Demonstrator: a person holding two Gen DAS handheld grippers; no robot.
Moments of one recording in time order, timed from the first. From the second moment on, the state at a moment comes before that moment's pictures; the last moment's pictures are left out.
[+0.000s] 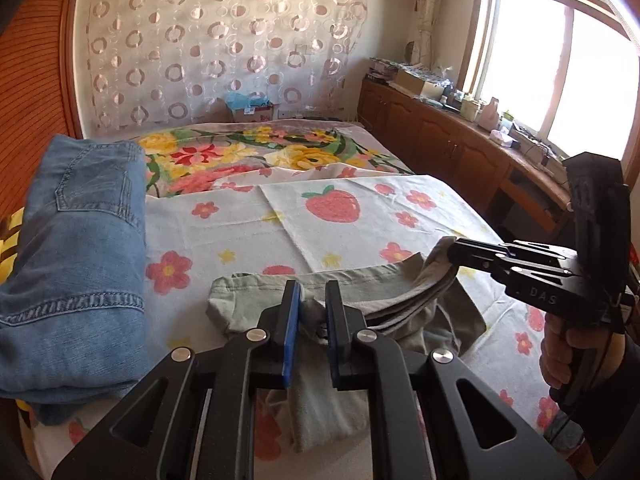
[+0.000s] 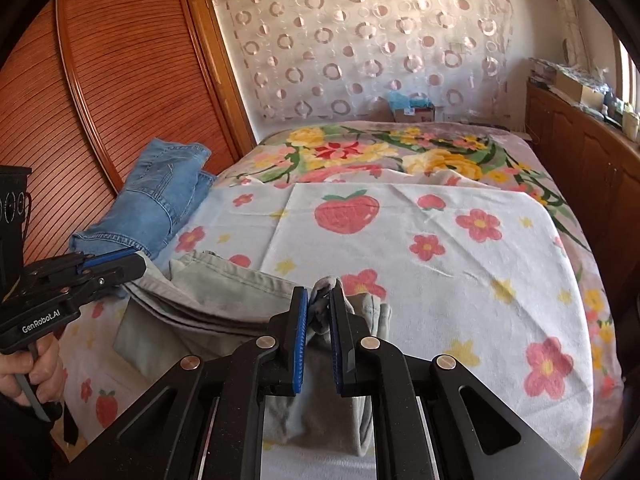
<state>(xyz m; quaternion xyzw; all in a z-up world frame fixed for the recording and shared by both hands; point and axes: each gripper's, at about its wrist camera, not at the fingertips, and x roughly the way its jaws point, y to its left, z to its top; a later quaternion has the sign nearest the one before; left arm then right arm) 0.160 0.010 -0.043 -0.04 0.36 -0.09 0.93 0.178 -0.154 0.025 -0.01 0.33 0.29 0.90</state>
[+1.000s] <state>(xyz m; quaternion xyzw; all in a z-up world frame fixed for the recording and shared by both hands) 0.121 0.017 -0.100 -0.03 0.41 -0.09 0.91 0.143 -0.178 -0.008 -0.07 0.37 0.29 0.88</state>
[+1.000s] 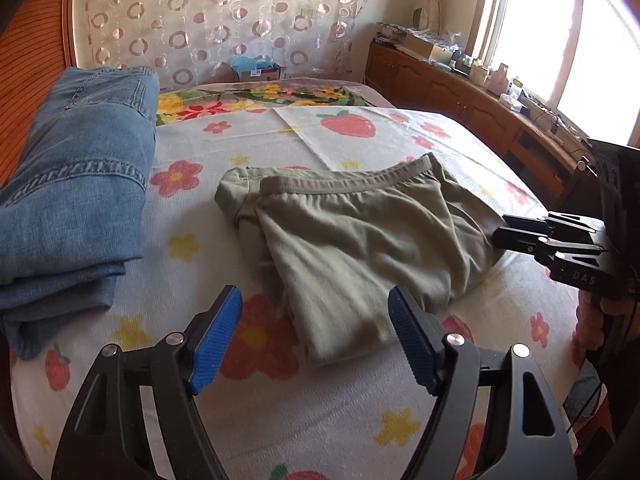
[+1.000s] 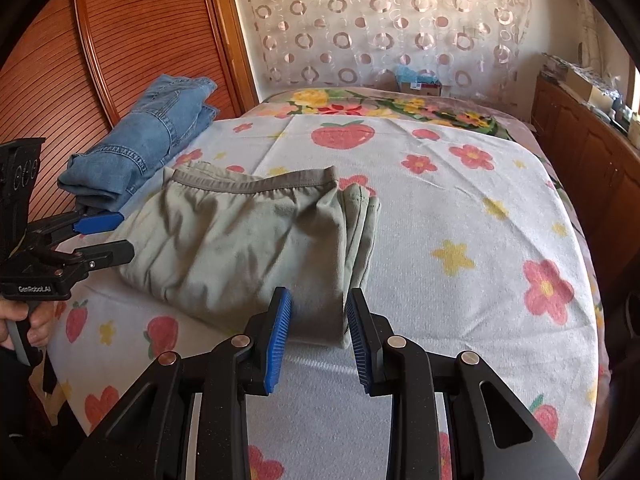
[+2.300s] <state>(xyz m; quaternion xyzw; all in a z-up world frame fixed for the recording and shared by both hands) 0.113 0.006 -0.106 -0.02 0.40 -0.09 0.91 0.162 -0.192 -0.011 -0.02 0.39 0.31 0.87</state>
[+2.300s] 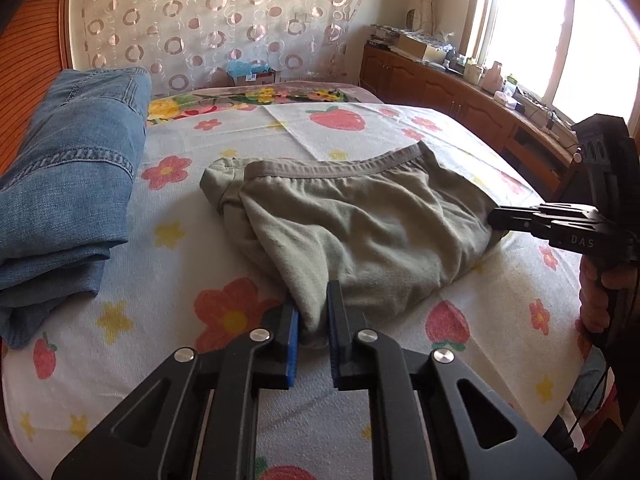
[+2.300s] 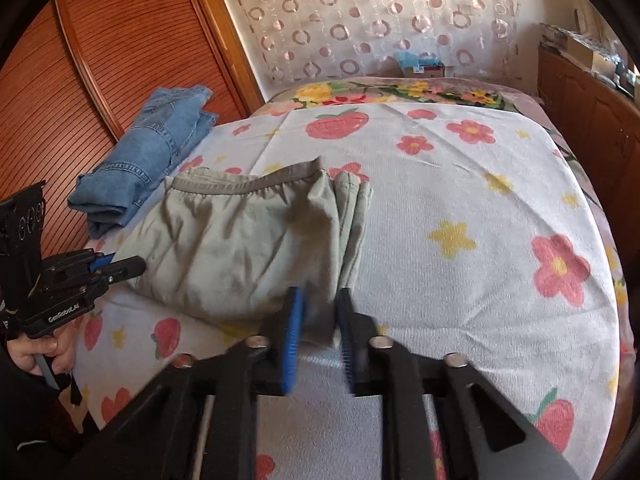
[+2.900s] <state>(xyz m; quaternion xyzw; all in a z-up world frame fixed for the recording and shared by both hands) 0.061 0.012 -0.097 -0.03 0.41 -0.09 0.91 0.096 -0.205 -0.002 -0.07 0.38 0.33 0.86</state>
